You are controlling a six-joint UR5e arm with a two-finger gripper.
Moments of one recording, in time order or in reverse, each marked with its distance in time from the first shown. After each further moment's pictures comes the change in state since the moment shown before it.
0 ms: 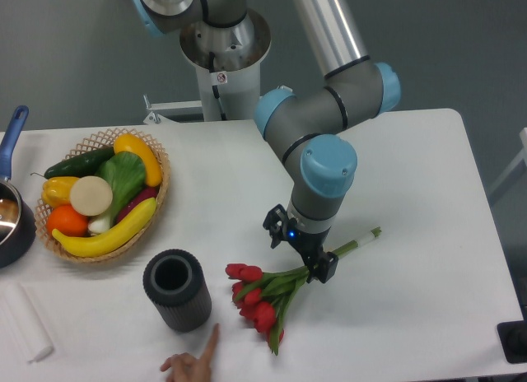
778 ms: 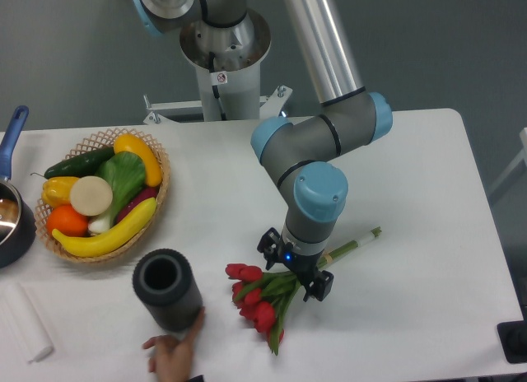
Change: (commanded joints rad) arm -0.037 -0.075 0.041 0.046 0.043 -0.088
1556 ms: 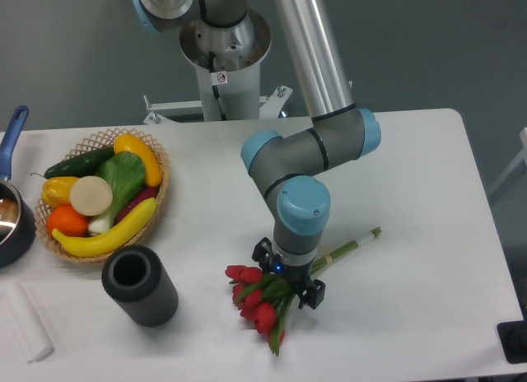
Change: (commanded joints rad) arm -0.026 -0.018 -0.023 0.075 0.025 -0.018
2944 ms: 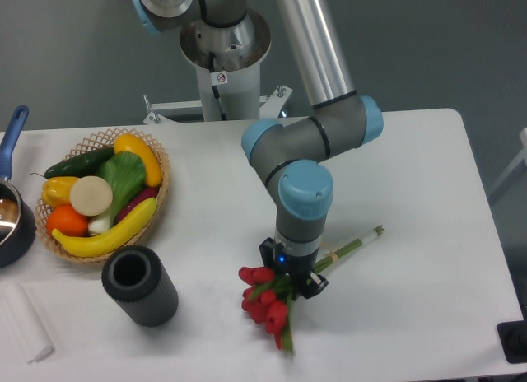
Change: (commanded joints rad) arm 0.031 0.123 0.011 -0.005 -0.011 0.014
